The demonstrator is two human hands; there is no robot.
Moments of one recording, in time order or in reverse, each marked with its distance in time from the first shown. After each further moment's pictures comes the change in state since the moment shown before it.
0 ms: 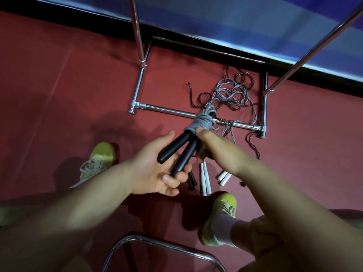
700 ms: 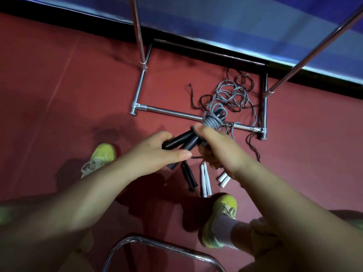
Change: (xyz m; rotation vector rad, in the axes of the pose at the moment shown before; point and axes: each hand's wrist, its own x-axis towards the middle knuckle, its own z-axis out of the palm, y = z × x) left_hand -0.001 0.009 -0.002 0.829 0.658 0.434; right_hand -0.029 -0.024 0.000 0.198 -0.001 -0.004
